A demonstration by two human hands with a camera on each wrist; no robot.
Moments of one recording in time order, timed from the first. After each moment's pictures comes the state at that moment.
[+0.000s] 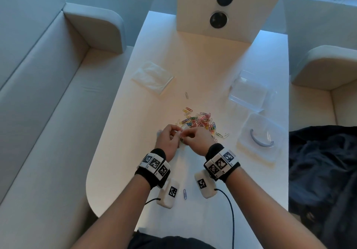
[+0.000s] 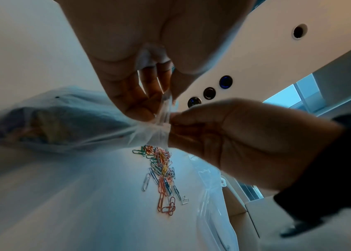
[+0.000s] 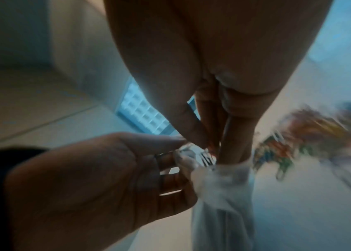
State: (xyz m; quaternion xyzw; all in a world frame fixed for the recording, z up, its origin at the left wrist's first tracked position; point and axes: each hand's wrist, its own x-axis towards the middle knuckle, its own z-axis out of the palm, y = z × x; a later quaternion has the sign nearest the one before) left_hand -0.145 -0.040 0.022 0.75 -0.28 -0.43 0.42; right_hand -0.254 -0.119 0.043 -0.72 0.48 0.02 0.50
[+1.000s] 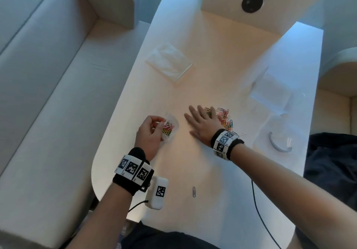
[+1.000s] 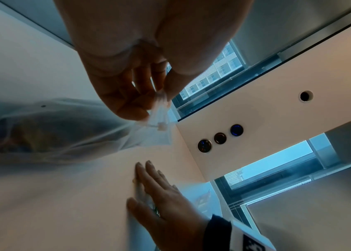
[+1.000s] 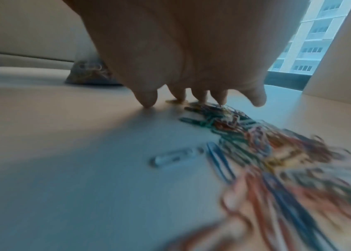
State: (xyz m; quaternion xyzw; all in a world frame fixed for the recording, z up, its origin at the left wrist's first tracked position) left_hand -0.078 0.006 0.032 0.74 -0.18 -0.39 0.51; right_hand -0.235 -0.167 -0.039 -0.95 0.20 0.23 0.05
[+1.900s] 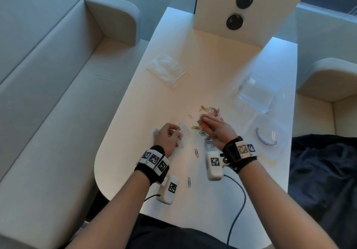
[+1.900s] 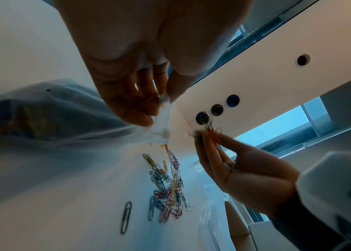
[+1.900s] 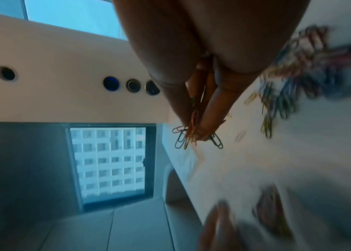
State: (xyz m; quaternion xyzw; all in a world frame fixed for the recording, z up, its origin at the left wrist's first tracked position) left_hand -0.143 0.008 0.037 0.75 -0.20 -0.43 0.46; right_hand -0.285 -0.121 0.047 -0.24 0.48 -0.27 0.80
